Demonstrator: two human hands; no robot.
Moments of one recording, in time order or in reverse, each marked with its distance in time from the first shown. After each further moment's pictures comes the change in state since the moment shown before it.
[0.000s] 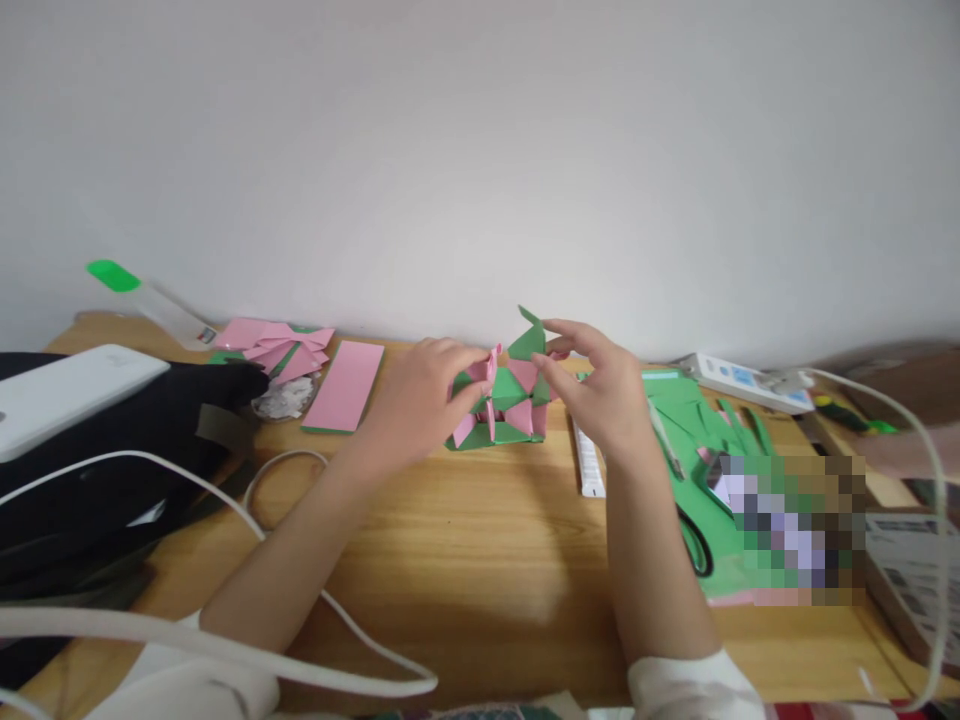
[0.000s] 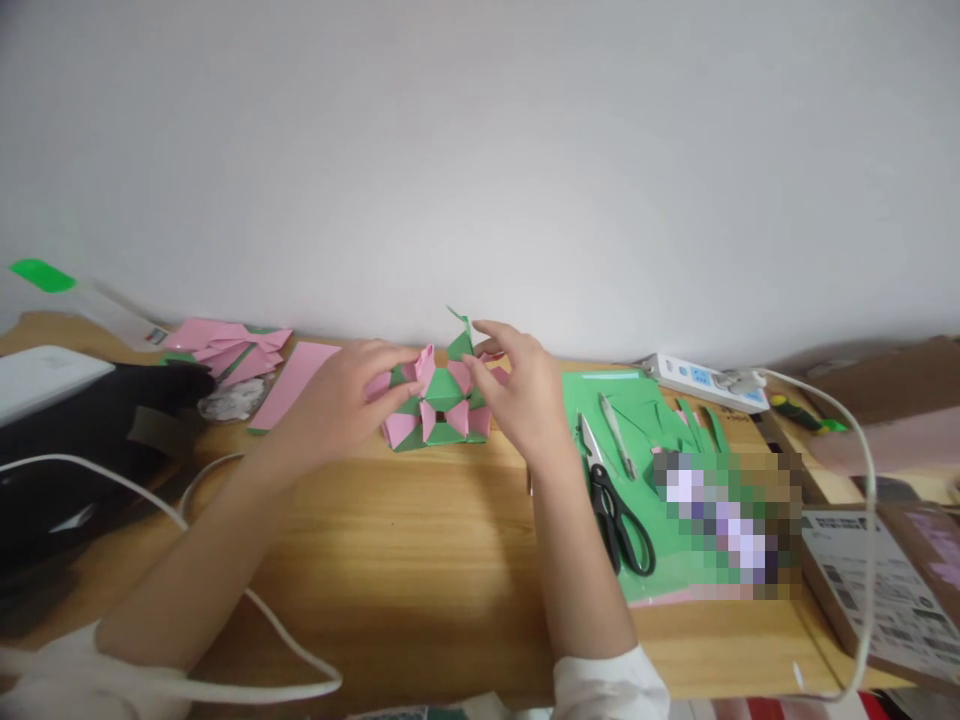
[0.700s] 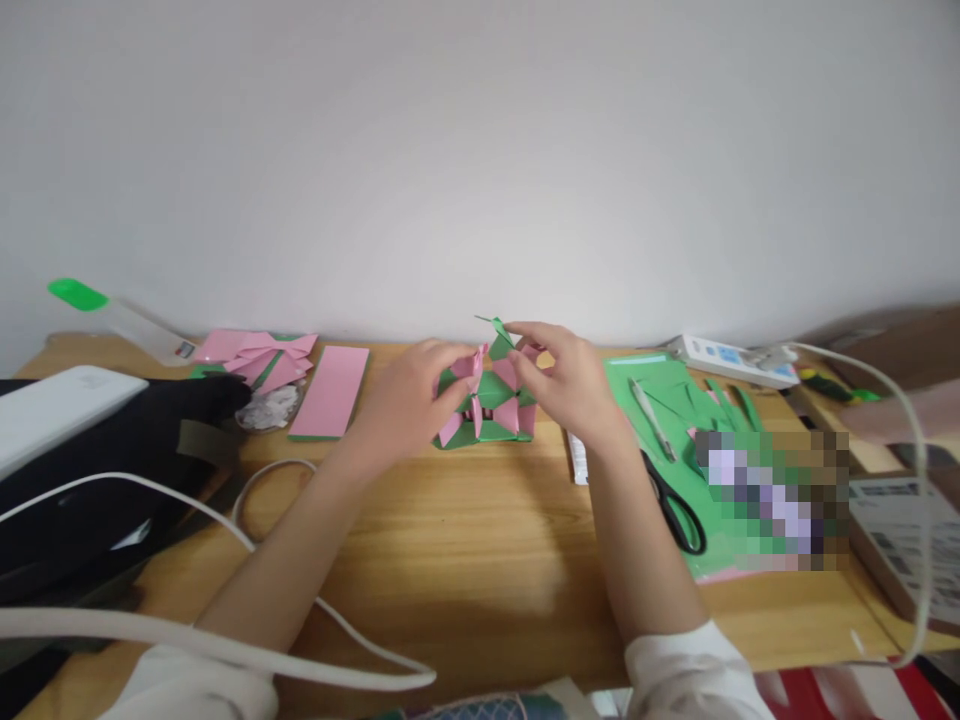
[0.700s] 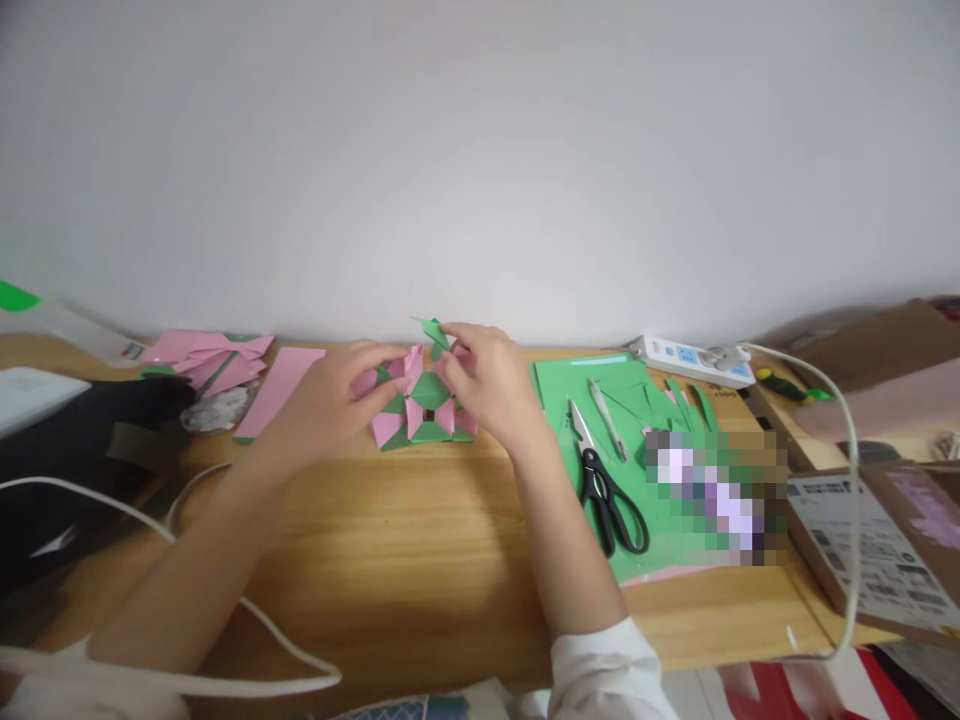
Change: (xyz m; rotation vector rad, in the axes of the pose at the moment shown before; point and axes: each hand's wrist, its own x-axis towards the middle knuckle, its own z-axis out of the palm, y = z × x) left_hand 0.002 -0.002 0.005 -0.075 -0.032 -0.039; right_hand 0.002 0.003 0.010 -0.075 -0.134 -0.030
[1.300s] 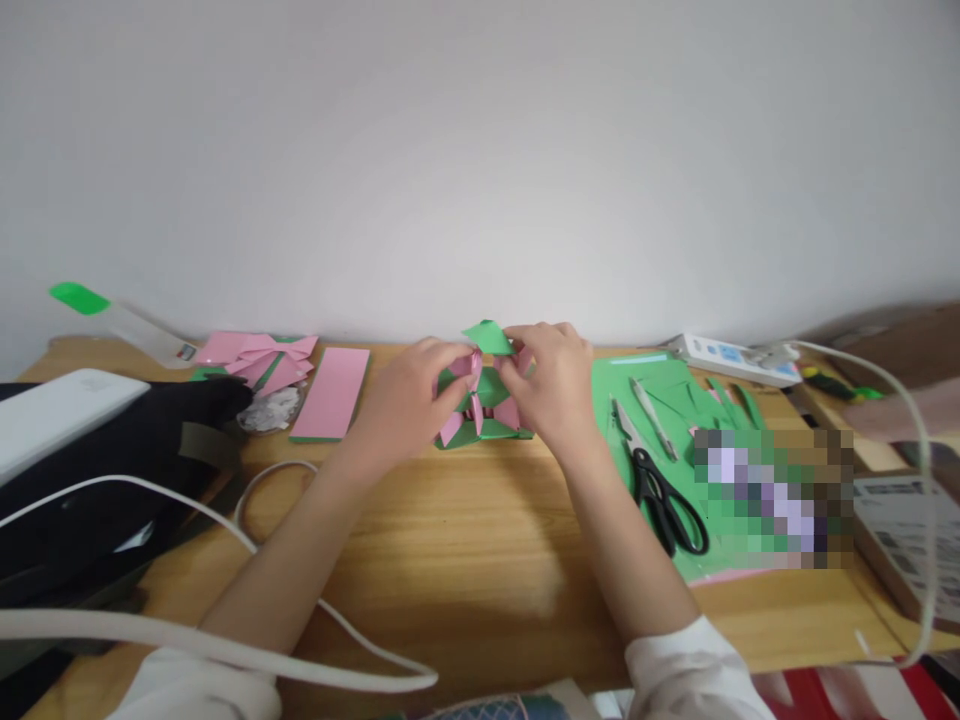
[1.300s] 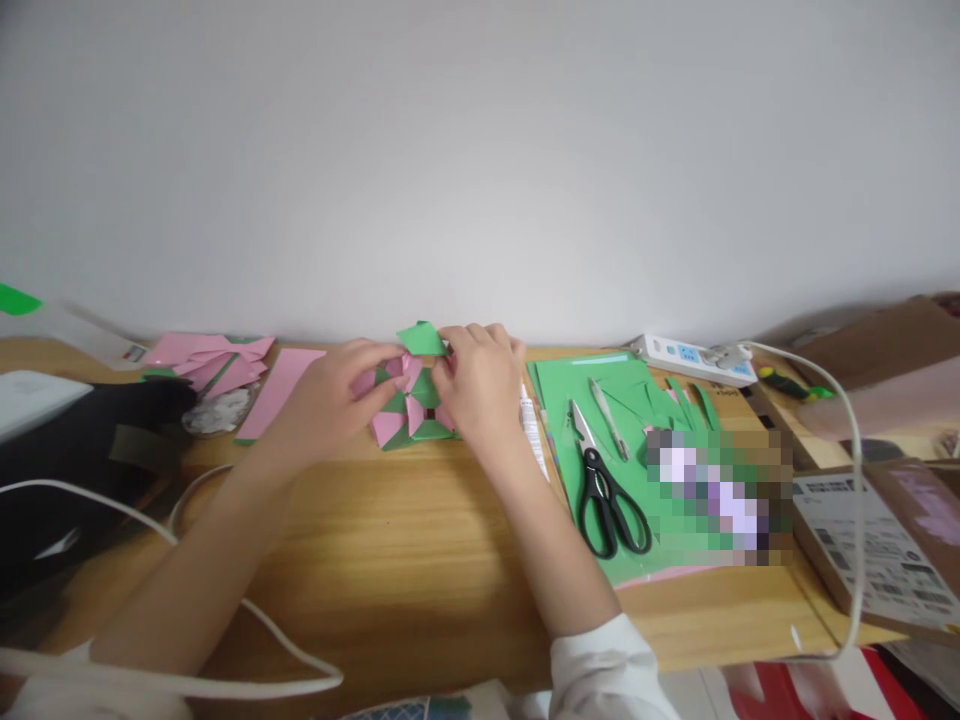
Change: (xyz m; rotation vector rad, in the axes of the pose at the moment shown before) left_hand 0.000 0.001 0.000 0.026 0.038 0.015; right_hand -0.002 -0.013 0.018 -0.310 0.101 0.083
